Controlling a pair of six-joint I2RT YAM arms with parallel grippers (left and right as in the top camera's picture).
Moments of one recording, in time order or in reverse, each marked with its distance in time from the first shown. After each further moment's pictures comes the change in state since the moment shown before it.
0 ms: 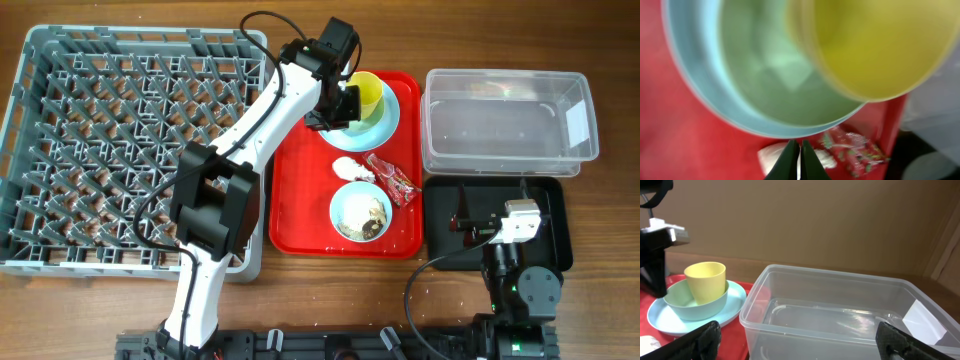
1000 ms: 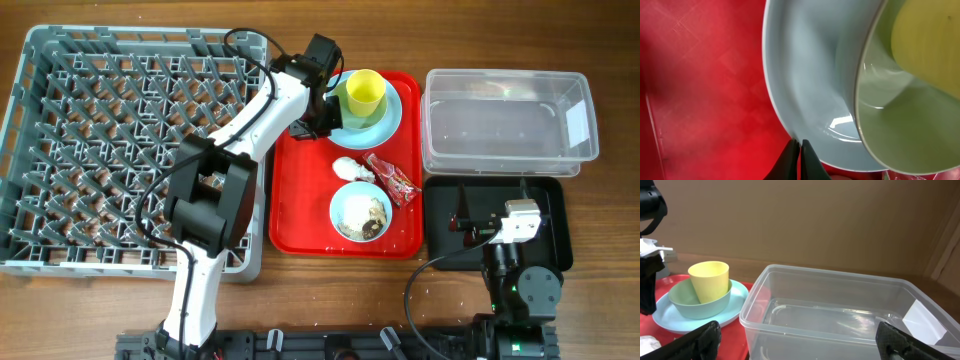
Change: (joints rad) left arm 0.045 0.002 -0.164 0.137 -0.076 -0.051; right arm 0.000 0.000 0.000 0.000 0.000 0.000
